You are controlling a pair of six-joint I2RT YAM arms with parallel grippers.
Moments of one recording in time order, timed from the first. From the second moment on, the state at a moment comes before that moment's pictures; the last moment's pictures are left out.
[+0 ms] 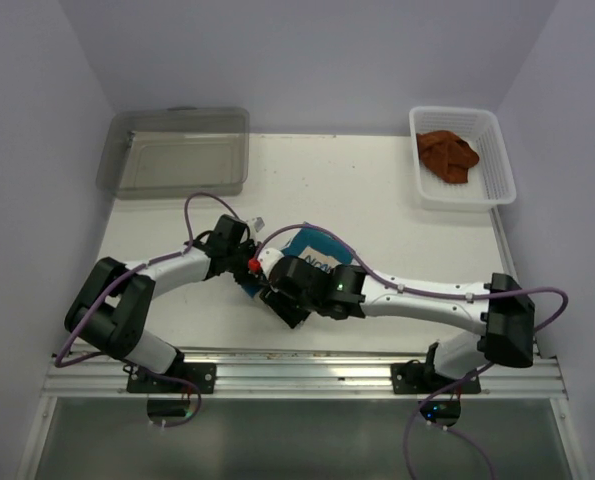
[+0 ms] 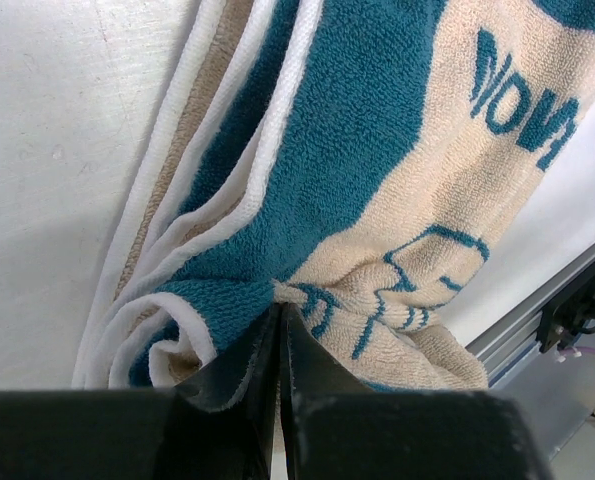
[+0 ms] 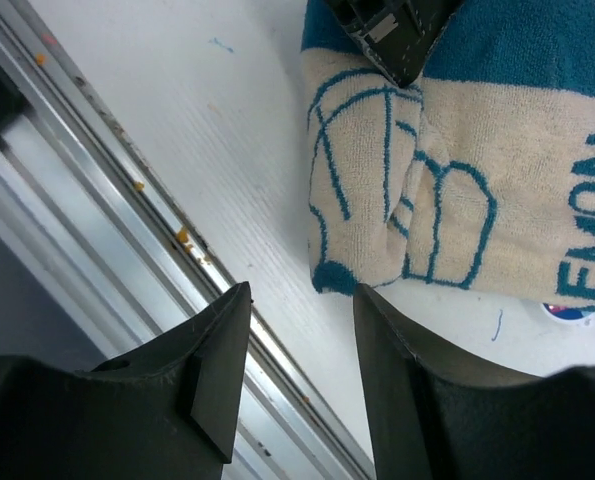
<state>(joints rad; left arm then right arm) -0.47 1.51 0.70 -0.20 0.40 -0.54 1.22 1.48 1.15 -0.58 0.14 0.27</state>
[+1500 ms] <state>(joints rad) -0.47 1.52 0.70 -0.20 0.40 -0.55 1.35 1.77 1.20 -0.57 0.47 0.15</state>
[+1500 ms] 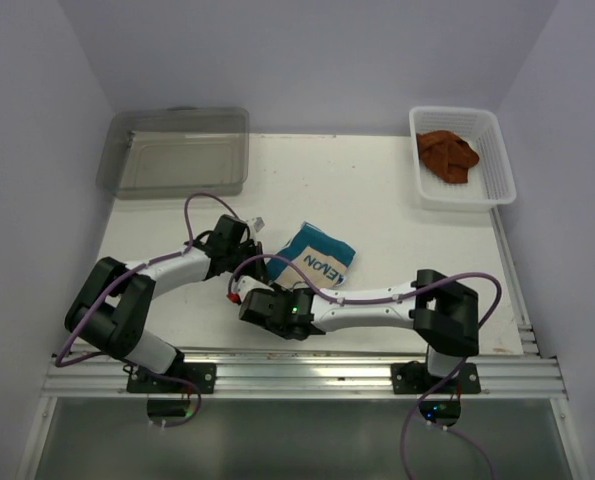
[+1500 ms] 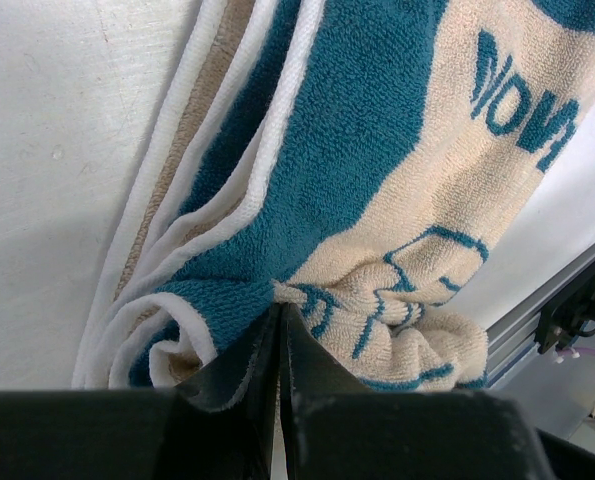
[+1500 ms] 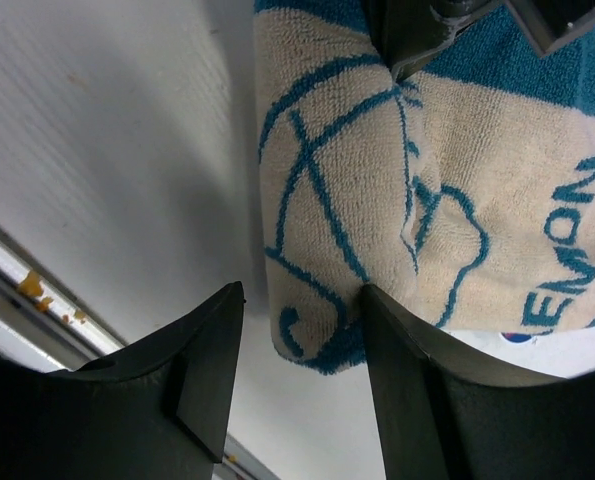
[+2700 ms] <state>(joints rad) -0.41 1.23 0.88 -0.47 0.41 -0.53 1.04 1.56 0.92 -0.30 -0.04 0.32</state>
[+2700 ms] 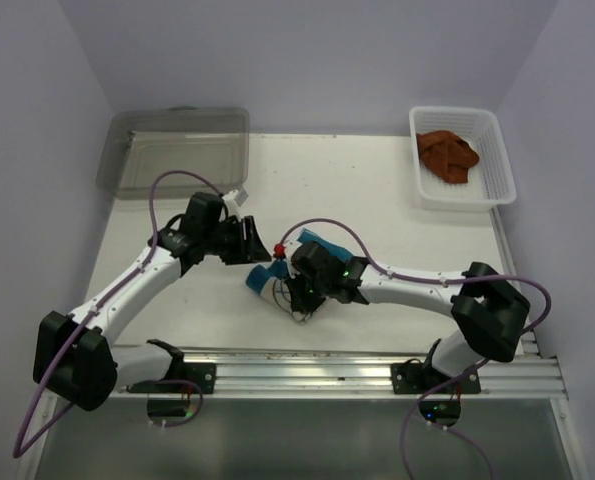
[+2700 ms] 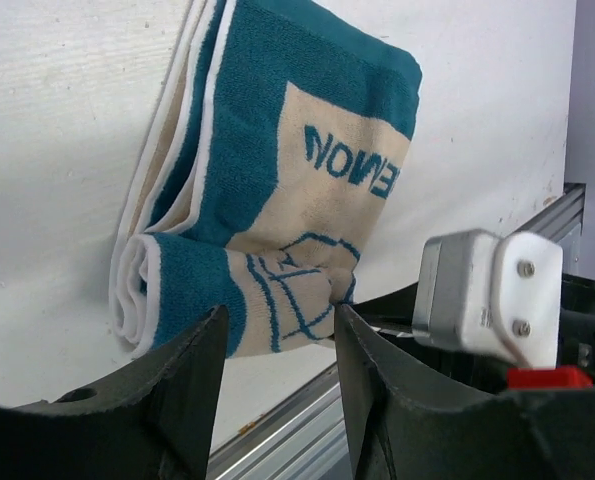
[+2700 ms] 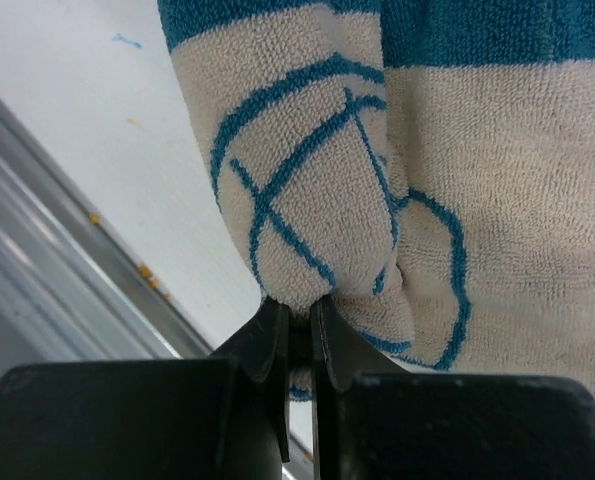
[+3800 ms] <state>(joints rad) -0.53 1.31 0.76 -0.38 0.44 -0.54 0.67 1.59 0.65 0.18 -0.78 0.77</state>
